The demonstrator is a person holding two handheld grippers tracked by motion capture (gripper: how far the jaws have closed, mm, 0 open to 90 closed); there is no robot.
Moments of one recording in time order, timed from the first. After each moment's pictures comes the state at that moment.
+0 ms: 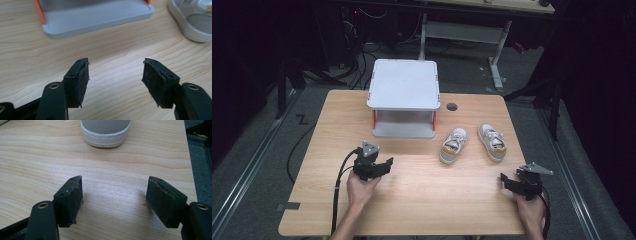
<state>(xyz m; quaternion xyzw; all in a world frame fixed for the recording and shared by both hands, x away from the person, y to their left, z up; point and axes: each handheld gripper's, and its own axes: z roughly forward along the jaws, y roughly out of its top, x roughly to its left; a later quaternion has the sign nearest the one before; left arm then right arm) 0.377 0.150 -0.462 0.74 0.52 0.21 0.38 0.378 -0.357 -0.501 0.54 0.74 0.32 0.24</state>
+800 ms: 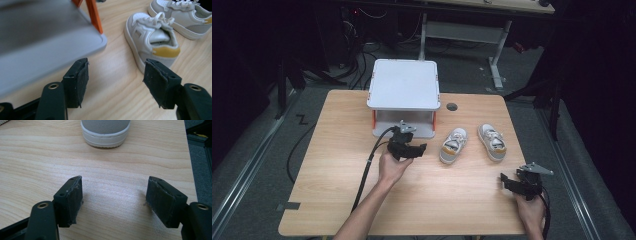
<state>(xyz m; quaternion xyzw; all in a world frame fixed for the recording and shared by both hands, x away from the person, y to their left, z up) 0.436 0.060 -0.423 0.78 0.44 0.16 0.40 0.378 -0.357 -0.501 0.54 0.74 0.32 0.24</state>
